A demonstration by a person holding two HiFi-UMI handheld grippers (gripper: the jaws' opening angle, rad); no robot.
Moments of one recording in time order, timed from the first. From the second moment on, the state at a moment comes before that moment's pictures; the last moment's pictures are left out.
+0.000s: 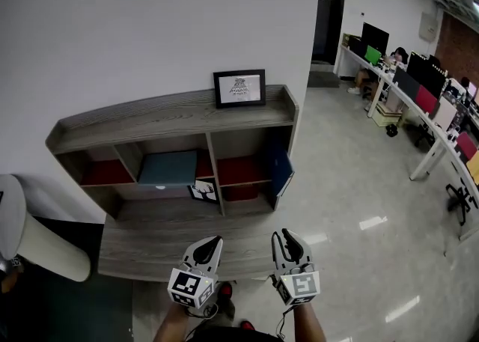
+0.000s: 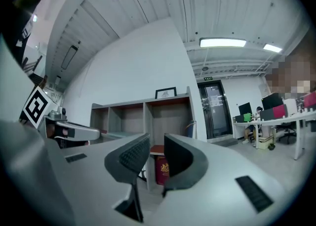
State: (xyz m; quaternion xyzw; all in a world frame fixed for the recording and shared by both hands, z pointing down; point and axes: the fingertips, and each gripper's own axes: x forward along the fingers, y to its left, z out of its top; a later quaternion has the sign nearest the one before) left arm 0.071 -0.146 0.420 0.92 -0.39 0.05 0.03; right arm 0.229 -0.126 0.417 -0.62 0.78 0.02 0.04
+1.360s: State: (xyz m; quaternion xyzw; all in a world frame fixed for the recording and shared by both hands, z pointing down) left arm 0.030 0.003 0.426 0.88 -0.47 0.05 0.03; right arm 0.188 0.004 0.449 -0.55 0.83 -0.01 0.00
